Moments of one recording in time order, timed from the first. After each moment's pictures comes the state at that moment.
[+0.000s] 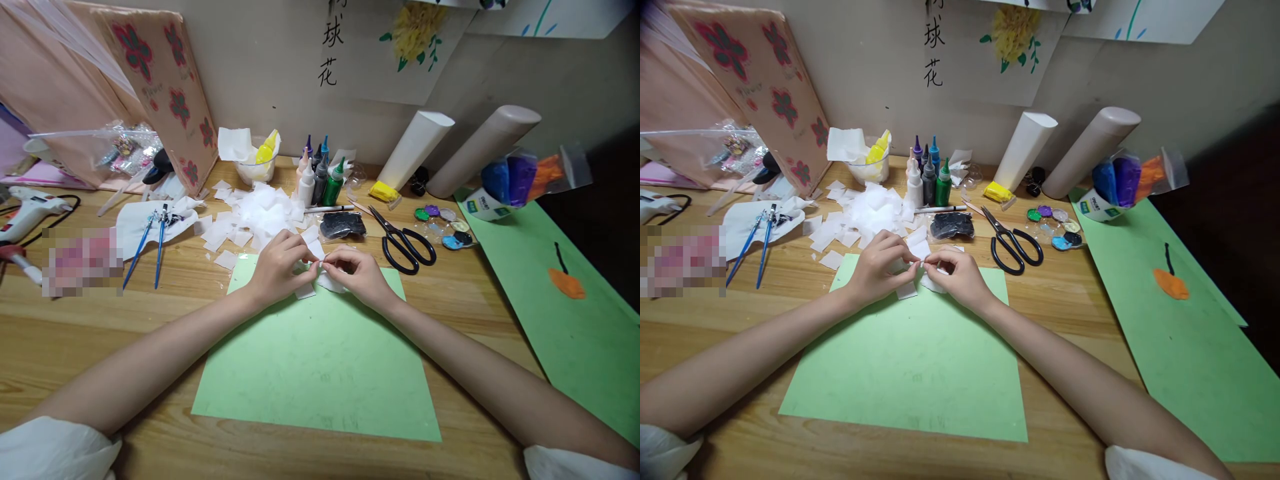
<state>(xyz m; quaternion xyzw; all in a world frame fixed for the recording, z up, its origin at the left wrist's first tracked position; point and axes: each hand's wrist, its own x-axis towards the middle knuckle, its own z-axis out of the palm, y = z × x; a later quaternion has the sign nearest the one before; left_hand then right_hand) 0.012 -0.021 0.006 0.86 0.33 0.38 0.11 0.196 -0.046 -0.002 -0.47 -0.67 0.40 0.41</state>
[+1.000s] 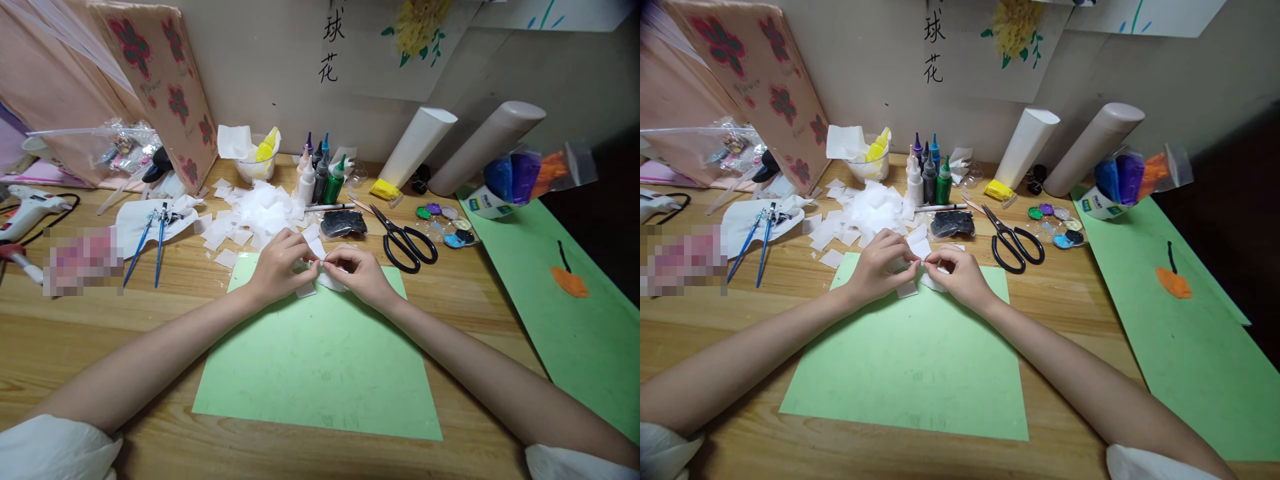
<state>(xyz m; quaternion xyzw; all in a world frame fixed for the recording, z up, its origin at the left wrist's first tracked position) 0.012 -0.020 0.006 0.86 0.33 0.37 0.12 0.196 -0.046 -0.002 -0.47 -0.68 0.39 0.41</state>
